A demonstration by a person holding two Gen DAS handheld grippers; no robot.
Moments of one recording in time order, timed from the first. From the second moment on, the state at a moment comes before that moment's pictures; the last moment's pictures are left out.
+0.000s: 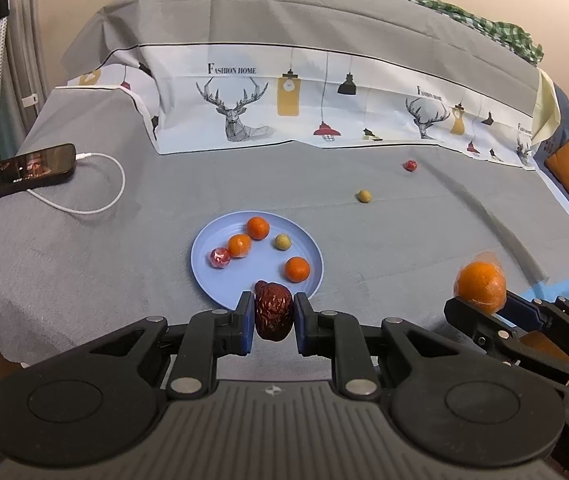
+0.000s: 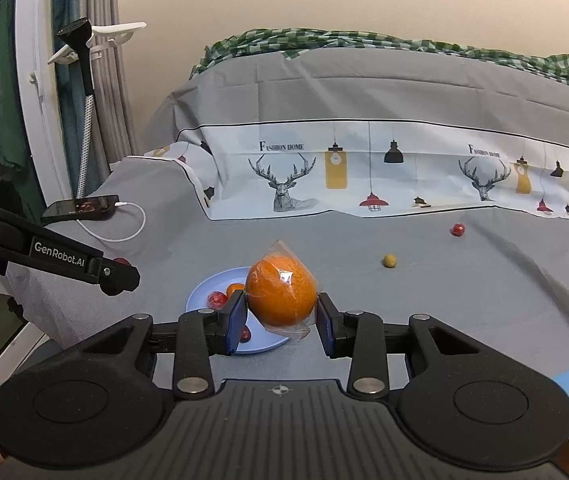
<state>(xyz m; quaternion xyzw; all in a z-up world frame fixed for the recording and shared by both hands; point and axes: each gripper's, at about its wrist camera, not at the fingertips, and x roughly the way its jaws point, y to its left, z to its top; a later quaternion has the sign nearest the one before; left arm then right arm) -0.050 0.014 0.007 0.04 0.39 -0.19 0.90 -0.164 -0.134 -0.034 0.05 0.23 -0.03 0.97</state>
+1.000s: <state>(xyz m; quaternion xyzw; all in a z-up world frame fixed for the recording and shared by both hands) 0.027 0.017 -0.011 0.03 0.41 -0.17 0.89 -0.082 -0.134 -0.060 0.06 0.28 -0.01 0.96</state>
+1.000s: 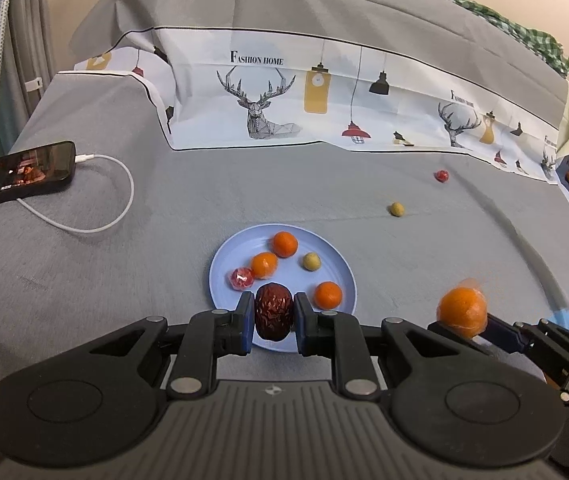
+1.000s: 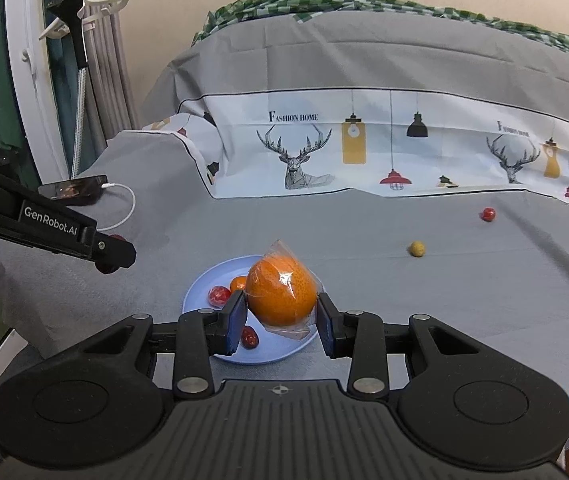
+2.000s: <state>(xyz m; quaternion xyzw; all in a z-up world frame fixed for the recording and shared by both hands) 0.165 -0.020 -0.144 0.08 0.50 -0.16 0.85 0.073 -0.132 -0.164 0.02 0.37 0.01 0.93</state>
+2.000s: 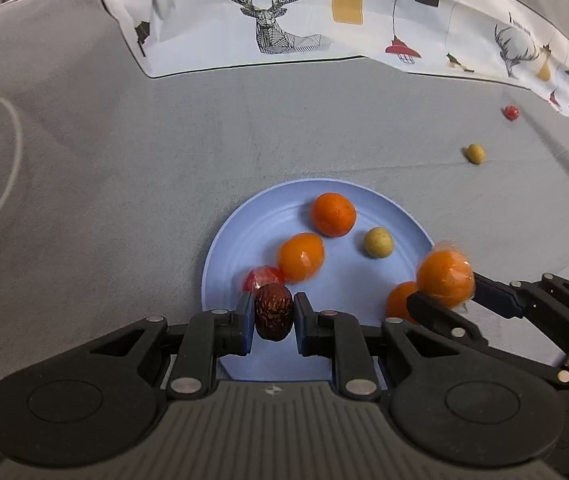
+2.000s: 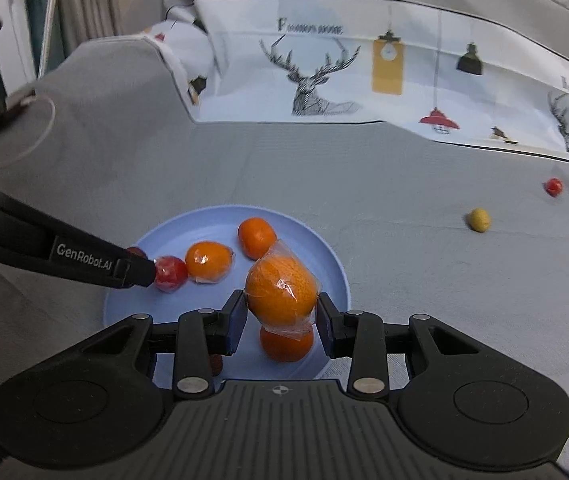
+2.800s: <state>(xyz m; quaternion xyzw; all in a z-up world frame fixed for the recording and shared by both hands) 0.008 0.023 -0.062 0.08 0.45 -0.11 0.88 -0.087 -0.134 -0.076 0.07 0.33 0.01 0.94</state>
